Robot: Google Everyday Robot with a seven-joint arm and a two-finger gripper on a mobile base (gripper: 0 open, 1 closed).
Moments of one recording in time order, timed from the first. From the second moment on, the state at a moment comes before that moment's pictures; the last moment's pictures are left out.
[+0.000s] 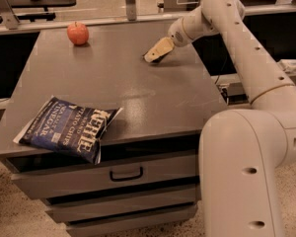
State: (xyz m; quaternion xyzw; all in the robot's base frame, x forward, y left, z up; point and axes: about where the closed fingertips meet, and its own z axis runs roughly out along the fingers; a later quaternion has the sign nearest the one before) arm 0.842 -0.054 0.845 -0.45 0.78 0.17 0.39
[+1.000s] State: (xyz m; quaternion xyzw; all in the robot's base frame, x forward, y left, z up) arm 0.842 -0.045 0.842 -0.47 0.78 0.16 0.38
